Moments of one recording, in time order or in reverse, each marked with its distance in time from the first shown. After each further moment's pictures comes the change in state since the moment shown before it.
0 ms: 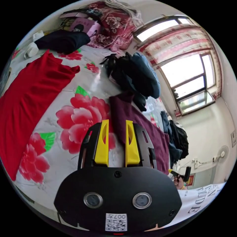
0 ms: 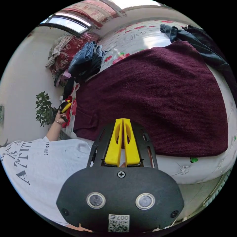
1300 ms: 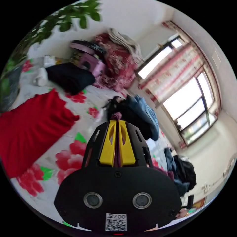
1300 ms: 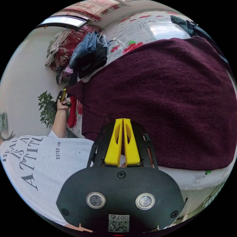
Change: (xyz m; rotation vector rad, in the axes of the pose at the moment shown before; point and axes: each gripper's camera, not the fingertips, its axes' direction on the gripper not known) left arm -0.030 -0.009 -0.075 0.498 -0.092 -0.066; right arm 0.010 -0.065 0.021 -0.113 -0.089 0.033
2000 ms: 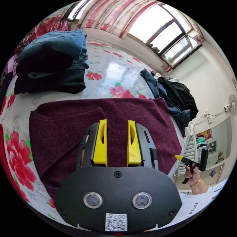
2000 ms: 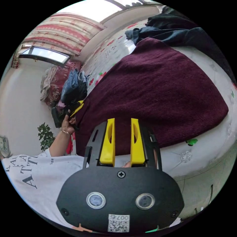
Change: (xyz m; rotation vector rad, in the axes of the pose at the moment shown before) left arm 0.244 0.213 0.152 -0.719 0.161 0.555; right arm 0.087 0.092 -0.069 0.365 0.043 0.262
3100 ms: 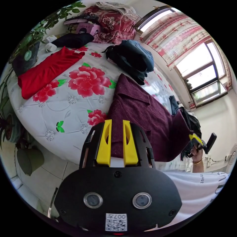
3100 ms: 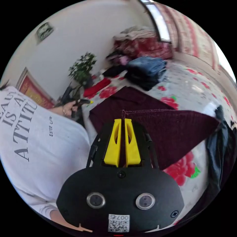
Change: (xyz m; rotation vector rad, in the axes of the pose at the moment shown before) left arm -0.068 0.199 -0.160 0.155 -0.178 -0.493; right arm -0.210 0.021 0.027 -0.309 -0.147 -1.132
